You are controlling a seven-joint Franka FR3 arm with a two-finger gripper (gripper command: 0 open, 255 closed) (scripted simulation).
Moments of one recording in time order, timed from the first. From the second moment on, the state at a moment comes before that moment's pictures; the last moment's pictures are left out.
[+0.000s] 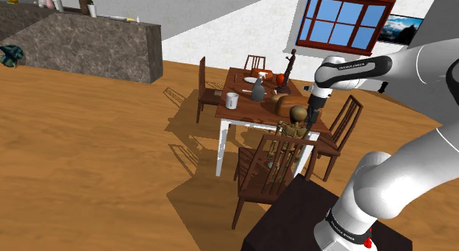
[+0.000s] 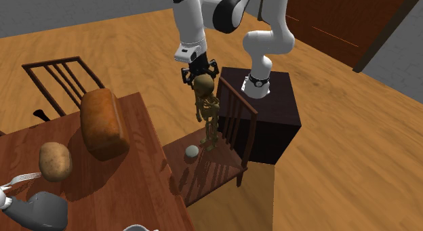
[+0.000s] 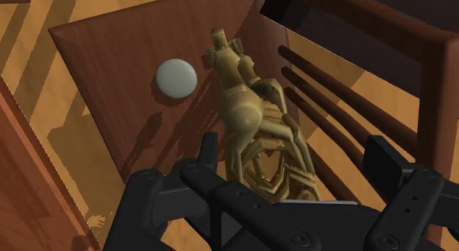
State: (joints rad) arm 0.05 -0.43 -0.78 -2.39 -0.23 1.97 -1.01
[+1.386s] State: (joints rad) arm 0.06 -0.40 -0.80 -2.41 -0.22 2.02 -1.03
